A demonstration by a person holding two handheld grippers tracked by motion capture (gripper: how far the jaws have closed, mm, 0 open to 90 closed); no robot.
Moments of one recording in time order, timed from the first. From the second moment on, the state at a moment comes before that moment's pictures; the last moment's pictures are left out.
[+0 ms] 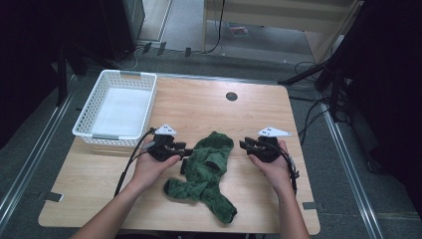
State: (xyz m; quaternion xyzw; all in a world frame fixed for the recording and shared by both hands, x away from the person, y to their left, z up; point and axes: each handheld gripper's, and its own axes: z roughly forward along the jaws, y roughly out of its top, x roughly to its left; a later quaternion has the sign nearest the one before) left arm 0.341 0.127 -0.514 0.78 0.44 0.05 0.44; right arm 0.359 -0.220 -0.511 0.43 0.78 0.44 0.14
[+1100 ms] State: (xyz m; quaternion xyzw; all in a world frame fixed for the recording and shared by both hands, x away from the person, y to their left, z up) left arm 0.371 0.122 -0.522 0.81 0.45 0.15 0.35; right arm 0.348 -0.197 -0.518 0.31 0.85 0.40 0.16
